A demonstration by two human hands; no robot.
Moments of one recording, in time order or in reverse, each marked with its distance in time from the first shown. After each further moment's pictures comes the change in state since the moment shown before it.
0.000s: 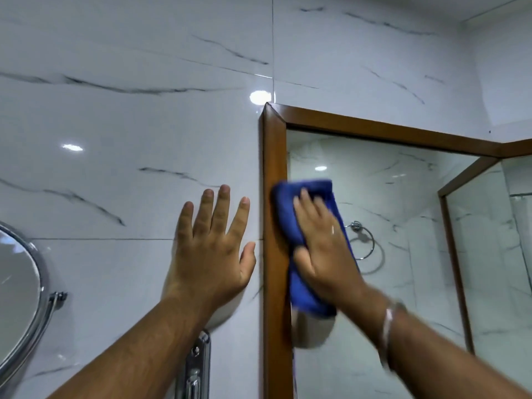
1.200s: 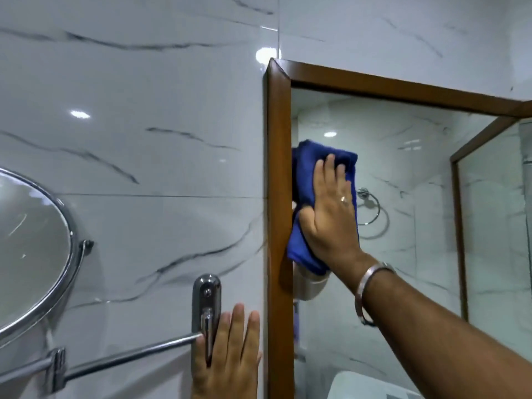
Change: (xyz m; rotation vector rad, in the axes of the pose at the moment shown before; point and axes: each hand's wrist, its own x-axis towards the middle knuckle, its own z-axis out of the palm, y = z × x) left_hand -0.230 0.084 0.006 0.173 -0.088 -0.048; right_hand -0.013 -0.006 0.010 -0.056 0.089 0.182
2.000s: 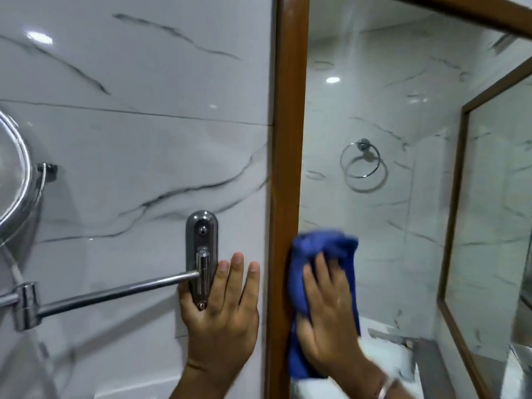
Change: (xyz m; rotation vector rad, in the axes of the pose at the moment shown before) left_hand -0.018 0.009 0.024 -0.239 0.167 -0.017; right_hand -0.237 0.028 0.054 -0.065 -0.168 -0.148
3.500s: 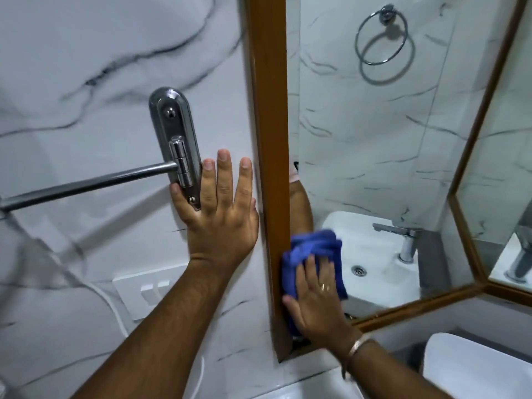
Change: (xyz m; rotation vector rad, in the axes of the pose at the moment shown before) left_hand -0.014 0.002 -0.001 0.040 -0.179 0.004; right_hand -0.165 -0.035 0.044 -0.048 -0.414 0.166
